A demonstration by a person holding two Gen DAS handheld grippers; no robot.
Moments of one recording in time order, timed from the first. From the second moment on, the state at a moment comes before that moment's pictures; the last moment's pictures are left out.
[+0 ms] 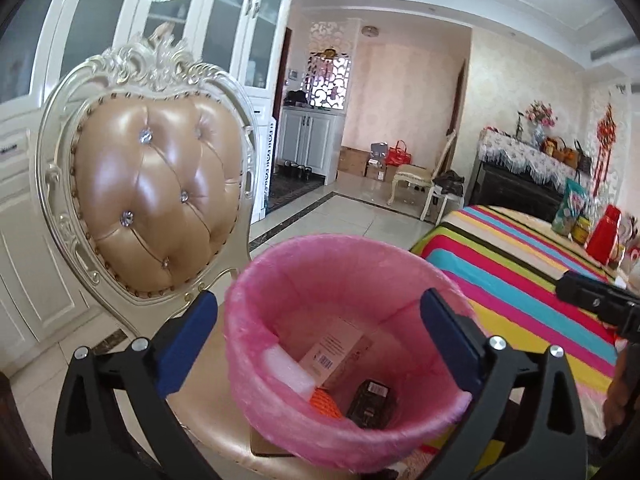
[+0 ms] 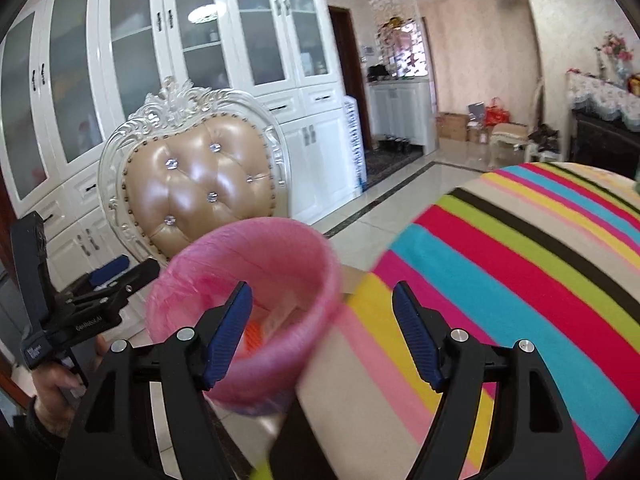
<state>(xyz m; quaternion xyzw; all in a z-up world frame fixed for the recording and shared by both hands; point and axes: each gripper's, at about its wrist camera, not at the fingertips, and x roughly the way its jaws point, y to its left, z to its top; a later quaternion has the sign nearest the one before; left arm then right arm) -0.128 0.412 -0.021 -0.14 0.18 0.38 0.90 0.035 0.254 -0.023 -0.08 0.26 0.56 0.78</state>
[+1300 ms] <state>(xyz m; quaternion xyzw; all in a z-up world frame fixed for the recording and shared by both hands) 0.259 0.023 -0.063 -0.03 0.33 -0.02 0.94 0.257 -0.229 -0.084 0.03 0.36 0.13 0.92</state>
